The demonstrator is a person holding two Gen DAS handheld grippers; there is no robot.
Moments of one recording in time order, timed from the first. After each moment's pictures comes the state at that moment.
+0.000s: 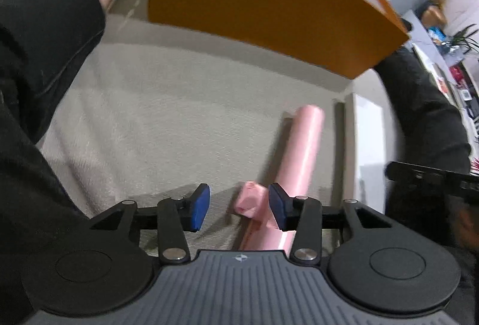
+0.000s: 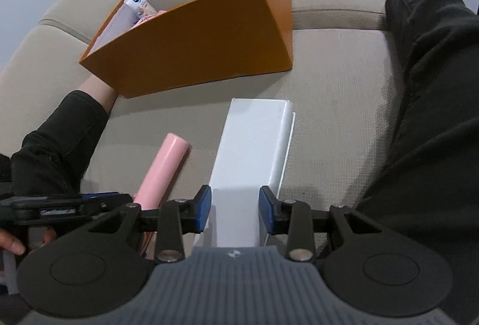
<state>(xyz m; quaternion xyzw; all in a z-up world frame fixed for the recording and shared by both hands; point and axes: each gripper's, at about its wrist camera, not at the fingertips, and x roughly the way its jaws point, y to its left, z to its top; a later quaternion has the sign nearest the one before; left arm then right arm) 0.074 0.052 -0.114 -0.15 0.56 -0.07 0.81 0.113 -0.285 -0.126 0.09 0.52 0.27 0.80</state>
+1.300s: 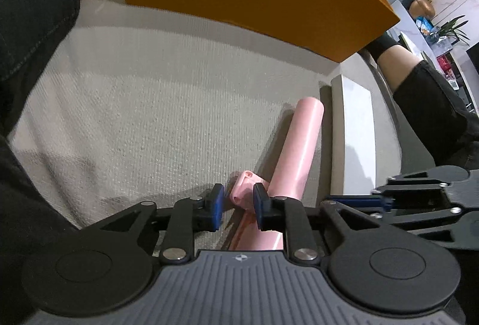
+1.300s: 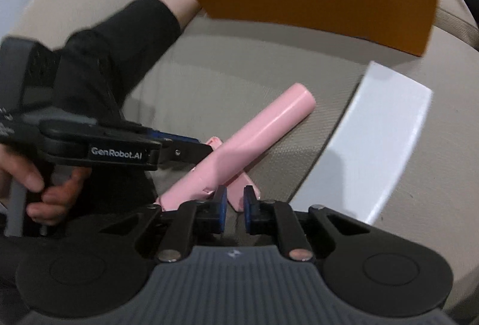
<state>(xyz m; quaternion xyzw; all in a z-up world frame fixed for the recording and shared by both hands) 0.063 0.049 -0.116 -0.16 0.57 -0.11 0.80 0.090 -0.206 -0.141 -0.03 0.55 0.41 0.73</state>
